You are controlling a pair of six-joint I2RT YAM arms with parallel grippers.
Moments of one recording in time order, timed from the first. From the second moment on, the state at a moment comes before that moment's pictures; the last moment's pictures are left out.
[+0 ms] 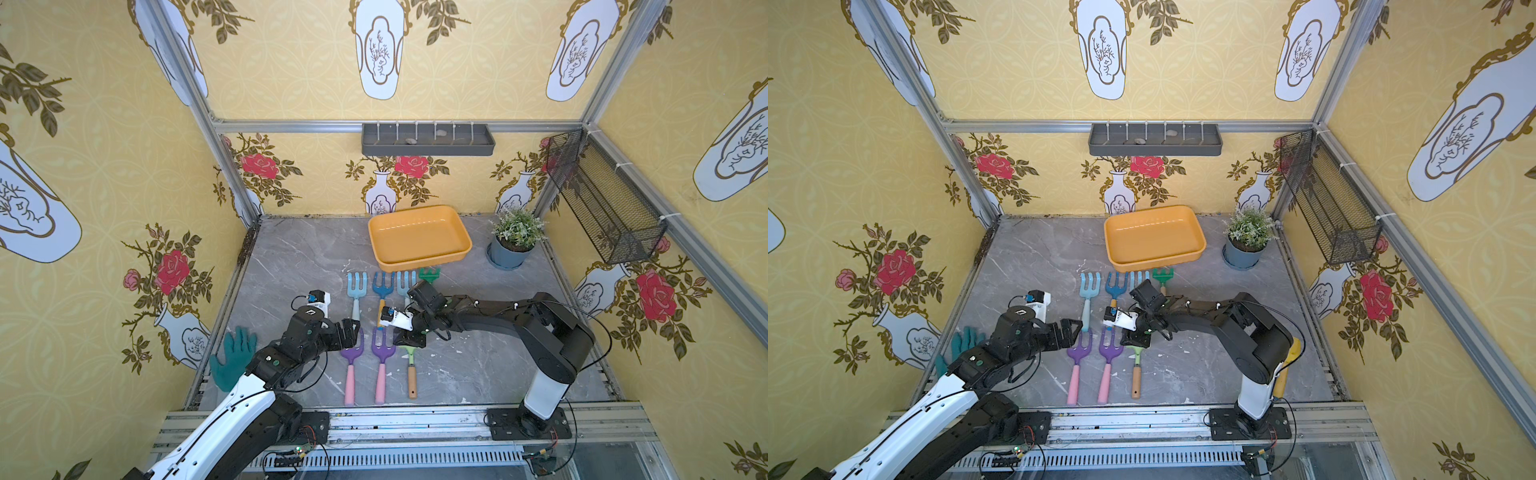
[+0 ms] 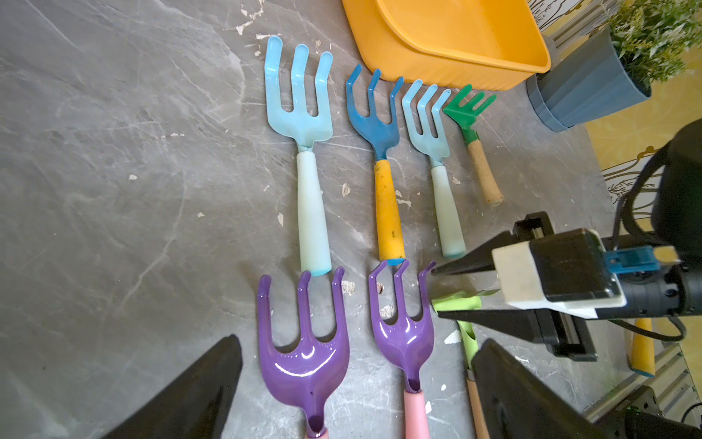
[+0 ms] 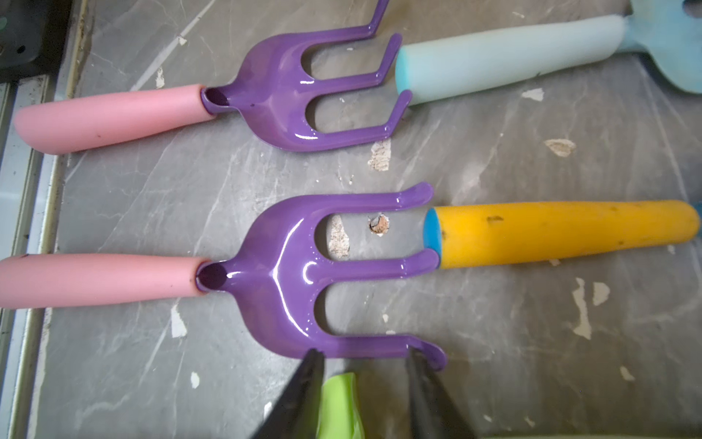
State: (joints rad) left arm -0.56 0.69 0.48 -0.48 0.02 -0.60; right arm 0.88 1.77 0.93 -0.20 -0.48 -0.54
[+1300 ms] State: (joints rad) left arm 0.08 1.23 0.19 0.71 -0.07 0.00; right arm -0.11 1.41 0.21 0.76 -0.07 0.13
